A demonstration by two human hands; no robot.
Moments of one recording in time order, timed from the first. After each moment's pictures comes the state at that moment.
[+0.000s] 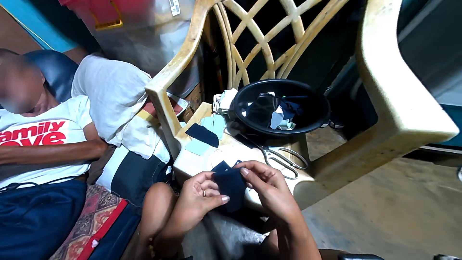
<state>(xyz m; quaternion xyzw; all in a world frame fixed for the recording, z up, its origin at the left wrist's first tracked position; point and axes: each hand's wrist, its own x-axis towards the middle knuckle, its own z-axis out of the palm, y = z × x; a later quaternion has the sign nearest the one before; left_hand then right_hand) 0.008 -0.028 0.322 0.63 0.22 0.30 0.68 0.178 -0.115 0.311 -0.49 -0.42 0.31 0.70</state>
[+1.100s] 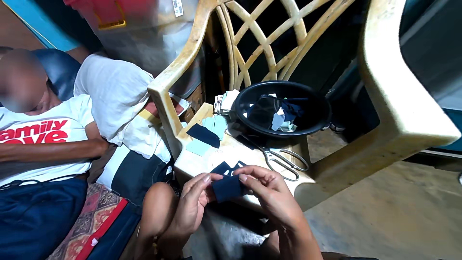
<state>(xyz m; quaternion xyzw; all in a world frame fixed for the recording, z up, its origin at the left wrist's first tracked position) 0.011 -0.030 0.309 0.50 0.17 0.36 0.77 0.177 -0.118 0.312 -0.46 -0.43 0.35 0.69</state>
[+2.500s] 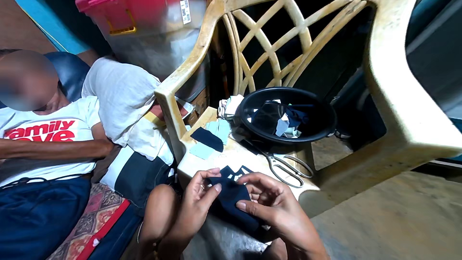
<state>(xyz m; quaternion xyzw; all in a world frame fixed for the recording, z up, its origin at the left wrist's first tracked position) 0.010 -0.025 0.306 0.65 0.19 0.40 0.62 0.170 -0.130 0.321 -0.41 -0.50 0.35 0.68</state>
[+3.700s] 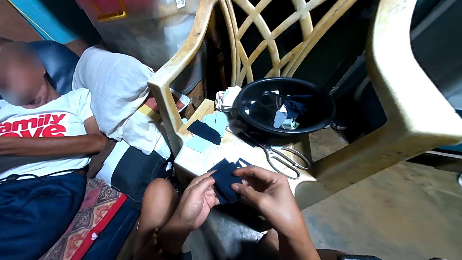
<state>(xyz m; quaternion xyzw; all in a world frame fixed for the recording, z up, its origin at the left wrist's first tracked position) 0.016 -0.036 0.324 0.44 0.22 0.29 0.82 0.163 -0.123 0.317 -0.55 -0.48 0.21 0.65</state>
